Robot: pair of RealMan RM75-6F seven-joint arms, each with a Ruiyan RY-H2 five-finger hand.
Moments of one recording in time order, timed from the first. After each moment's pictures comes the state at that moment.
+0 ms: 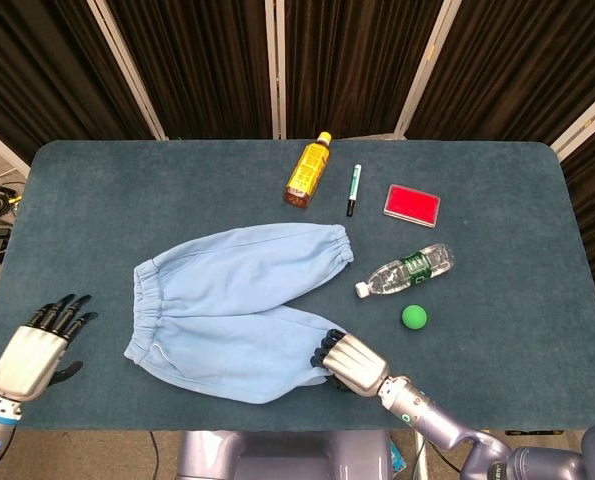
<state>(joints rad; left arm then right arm) -0.16 -1.27 0.06 -1.30 1.78 1.47 0.10 0.59 -1.59 -0.06 -1.44 -1.77 1.07 -0.08</state>
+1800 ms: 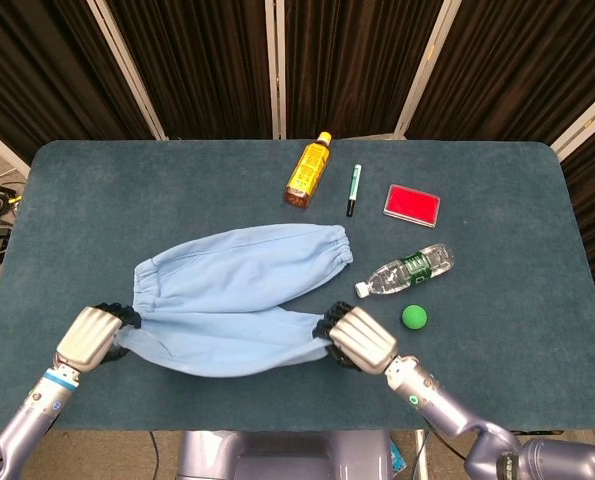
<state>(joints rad) -0.33 -1.42 0.04 -1.25 1.63 1.26 -0.06 0.63 -1.47 0.05 -1.60 -1.66 1.10 -0.05</state>
